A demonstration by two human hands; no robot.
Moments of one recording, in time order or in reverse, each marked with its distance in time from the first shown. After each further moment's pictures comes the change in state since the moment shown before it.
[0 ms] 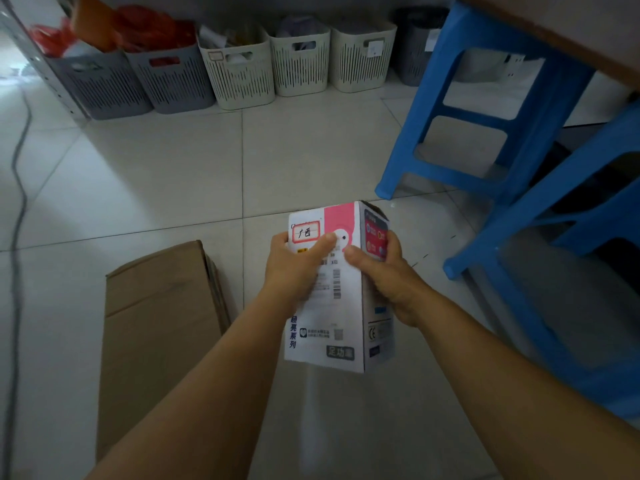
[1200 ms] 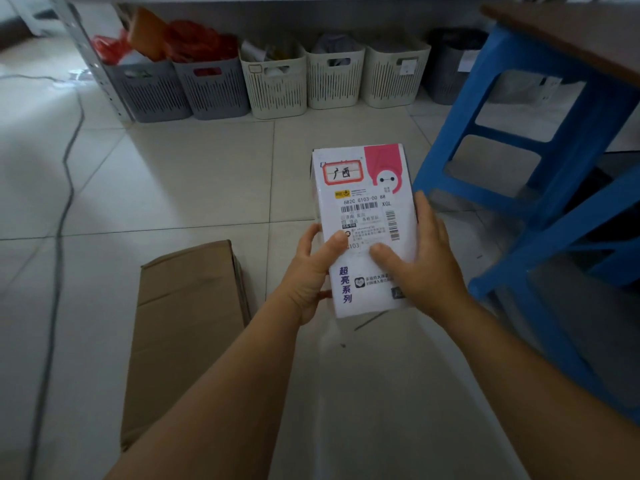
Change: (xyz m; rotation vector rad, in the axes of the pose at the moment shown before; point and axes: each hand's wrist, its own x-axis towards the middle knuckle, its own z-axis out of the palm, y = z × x) left_hand -0.012 0.008 -0.015 -0.210 -0.188 -0.003; right_hand -0.013 -0.033 0.001 -0.461 0.200 -0.556
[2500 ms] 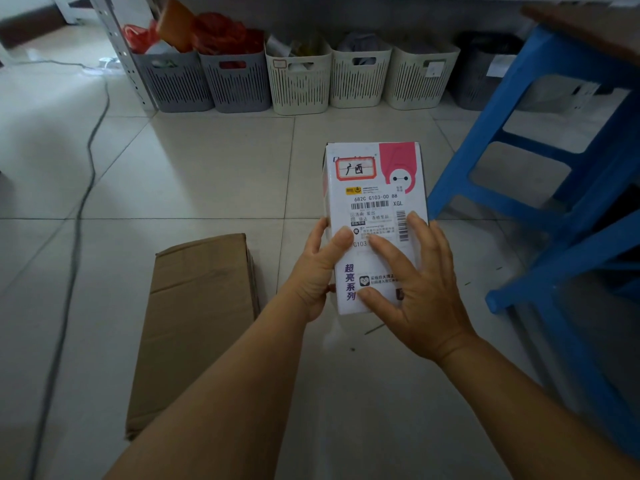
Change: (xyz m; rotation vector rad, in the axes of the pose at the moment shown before) left_hand 0.008 -0.003 -0.010 -0.105 0.035 0.042; right_hand -0.027 -0.005 0.023 -0.399 -0.065 -0.328
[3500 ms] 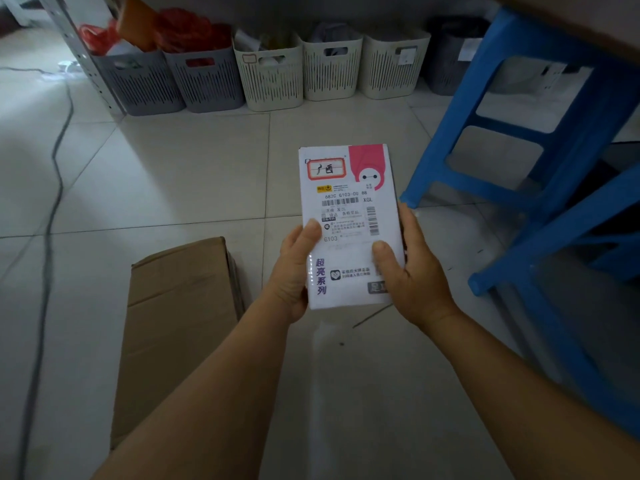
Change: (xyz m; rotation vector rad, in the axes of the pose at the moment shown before) left_hand 0.000 0.002 0.003 -0.137 0.014 -0.066; right_hand 0.013 0.016 -0.003 0.536 0.032 0.302
